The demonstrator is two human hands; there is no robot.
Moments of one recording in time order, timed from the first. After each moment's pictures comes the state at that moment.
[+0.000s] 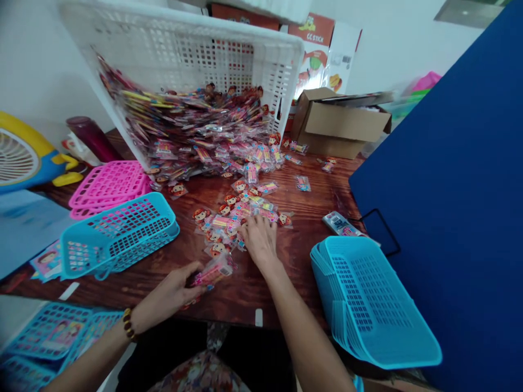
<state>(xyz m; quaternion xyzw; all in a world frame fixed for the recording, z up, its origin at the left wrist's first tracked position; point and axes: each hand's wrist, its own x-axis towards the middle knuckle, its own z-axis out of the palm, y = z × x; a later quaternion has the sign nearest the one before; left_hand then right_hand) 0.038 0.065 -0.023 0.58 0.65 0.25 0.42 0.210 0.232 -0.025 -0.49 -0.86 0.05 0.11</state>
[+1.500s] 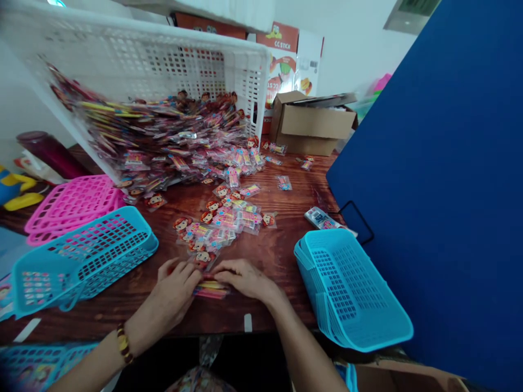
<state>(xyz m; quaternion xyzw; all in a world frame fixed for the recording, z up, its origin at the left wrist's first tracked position) 0.061 0.083 -0.017 0.80 0.60 0.07 0.02 0.254 0.189 -0.033 -0.28 -0.76 0.55 0.19</state>
